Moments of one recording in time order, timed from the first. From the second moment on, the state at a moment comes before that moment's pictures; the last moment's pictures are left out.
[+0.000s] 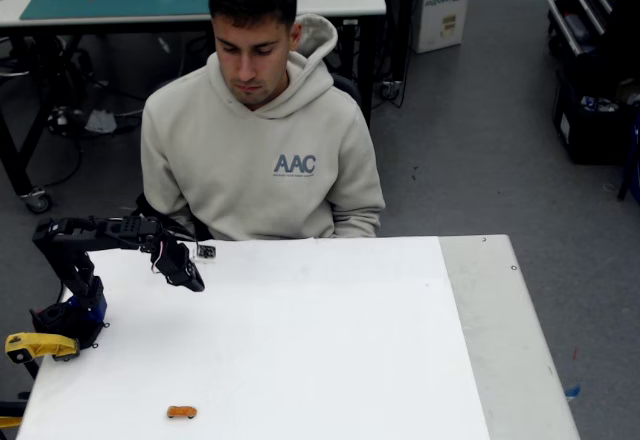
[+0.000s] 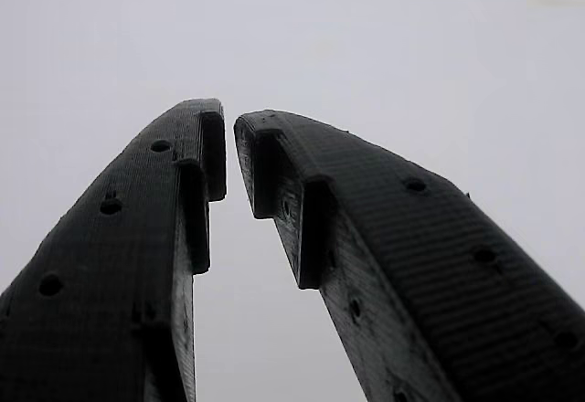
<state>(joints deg) 43.9 109.0 109.6 62.8 2.2</state>
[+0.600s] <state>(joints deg) 64.4 99.1 106.5 62.8 -13.7</state>
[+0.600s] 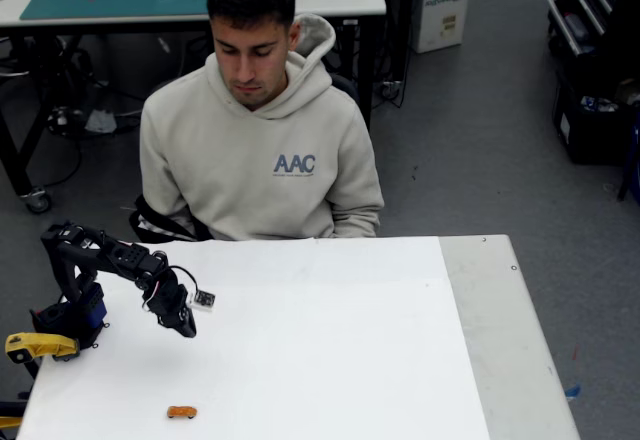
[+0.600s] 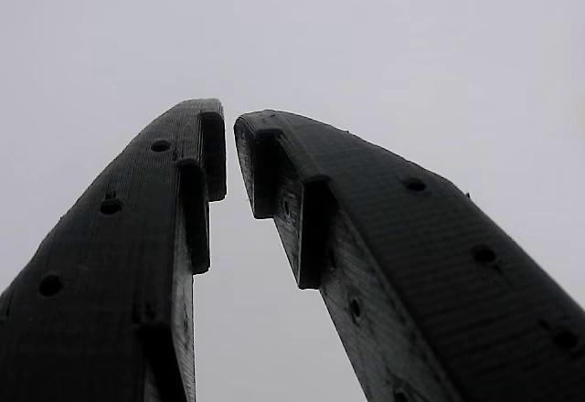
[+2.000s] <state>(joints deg) 83.8 83.8 89.8 55.7 -29.8</state>
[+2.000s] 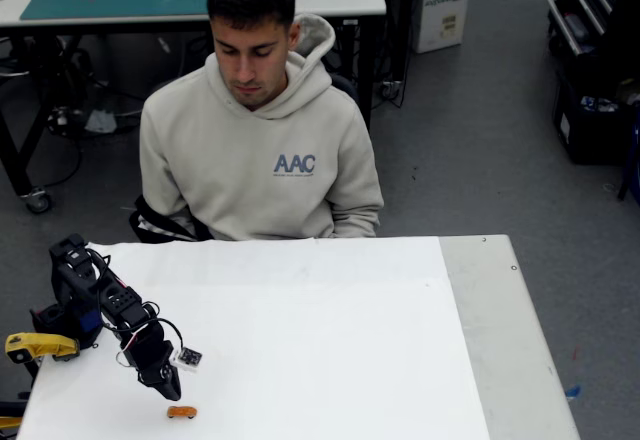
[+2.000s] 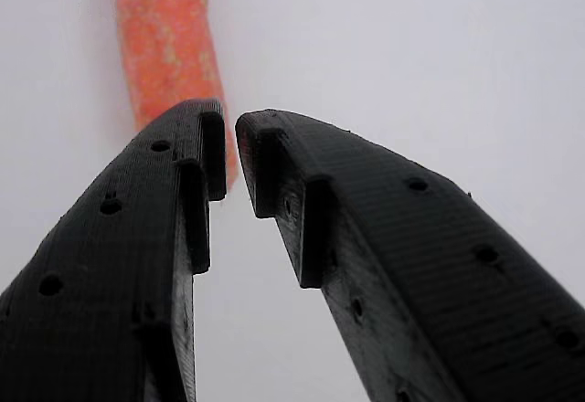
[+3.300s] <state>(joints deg) 82.4 76.4 90.6 54.7 -29.8</state>
